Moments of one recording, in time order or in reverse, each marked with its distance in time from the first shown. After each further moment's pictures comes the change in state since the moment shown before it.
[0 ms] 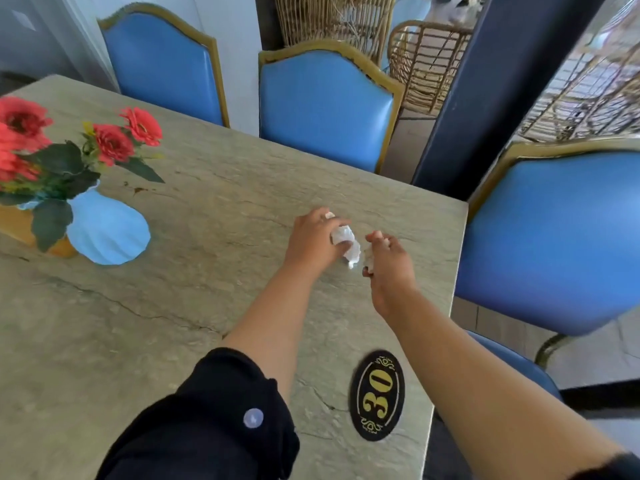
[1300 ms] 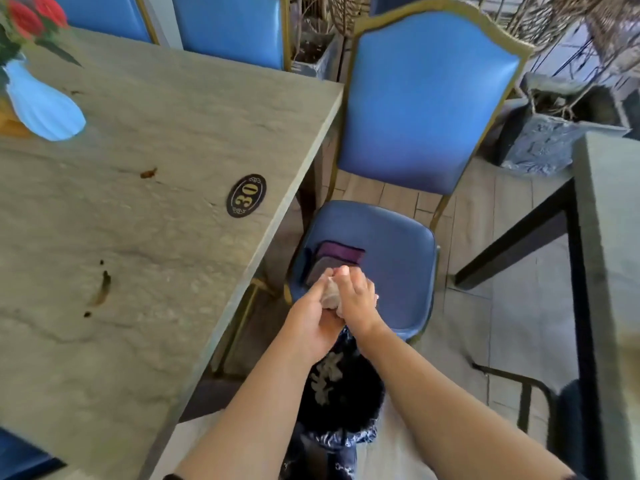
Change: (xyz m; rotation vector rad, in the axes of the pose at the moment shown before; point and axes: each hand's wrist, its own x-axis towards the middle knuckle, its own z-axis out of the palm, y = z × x) left_hand -0.406 0.221 0.163 -1.867 -0.321 -0.965; right_hand -0.253 0.164 -0.304 -0.412 -0.170 0.030
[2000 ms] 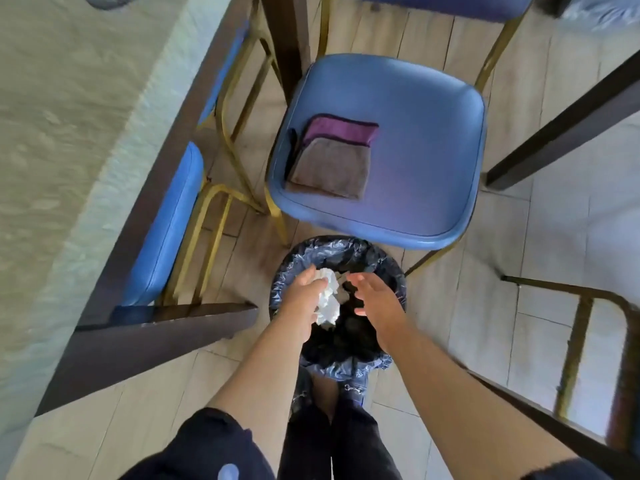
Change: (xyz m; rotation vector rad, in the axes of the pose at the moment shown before) left_hand 0.143 -0.094 -0.202 0.785 0.550 -0.101; right_hand 0.053 0.262 0.040 0.146 -0.066 0.410
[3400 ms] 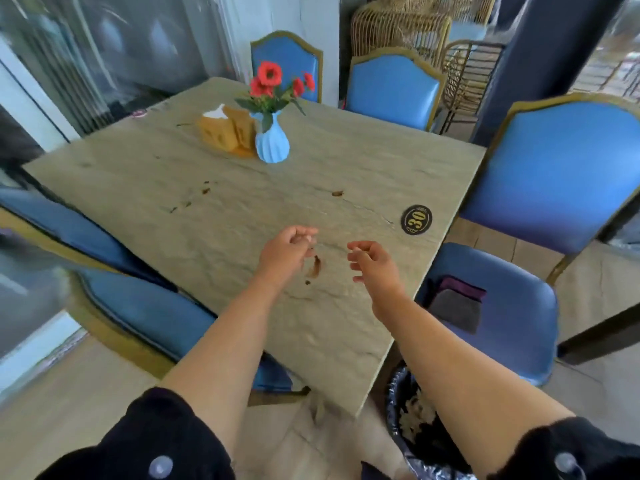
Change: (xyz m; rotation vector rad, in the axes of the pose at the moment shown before) left_hand -0.302 0.169 -0.376 0.050 0.267 0.905; right_hand -0.284 -0.268 0.265 -0.024 -0.138 -0.642
